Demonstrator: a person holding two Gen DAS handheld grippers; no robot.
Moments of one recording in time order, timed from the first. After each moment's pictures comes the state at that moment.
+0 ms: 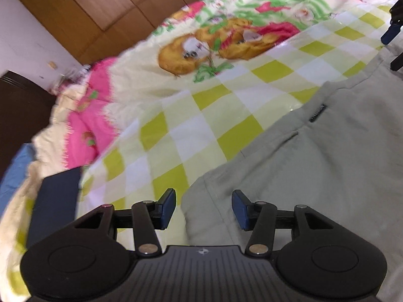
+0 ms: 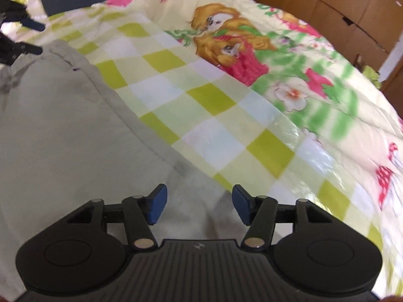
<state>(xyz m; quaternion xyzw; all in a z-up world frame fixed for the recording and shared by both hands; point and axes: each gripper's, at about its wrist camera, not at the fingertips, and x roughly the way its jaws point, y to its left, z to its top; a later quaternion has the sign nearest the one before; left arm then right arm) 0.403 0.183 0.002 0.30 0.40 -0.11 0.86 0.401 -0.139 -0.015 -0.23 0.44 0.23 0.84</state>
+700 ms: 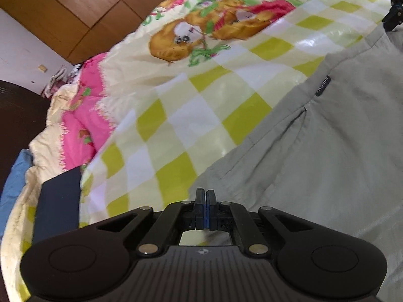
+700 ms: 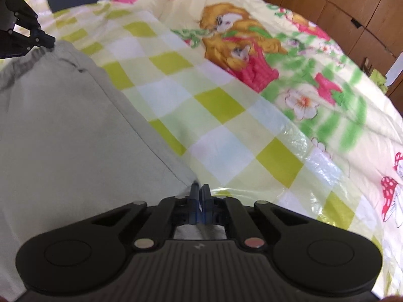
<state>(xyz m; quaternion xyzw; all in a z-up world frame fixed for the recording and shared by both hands) 0.404 0.192 -0.004 0.35 0.41 -0.11 0.84 0.391 -0.122 0.001 -0.24 0.43 0.23 0.84</state>
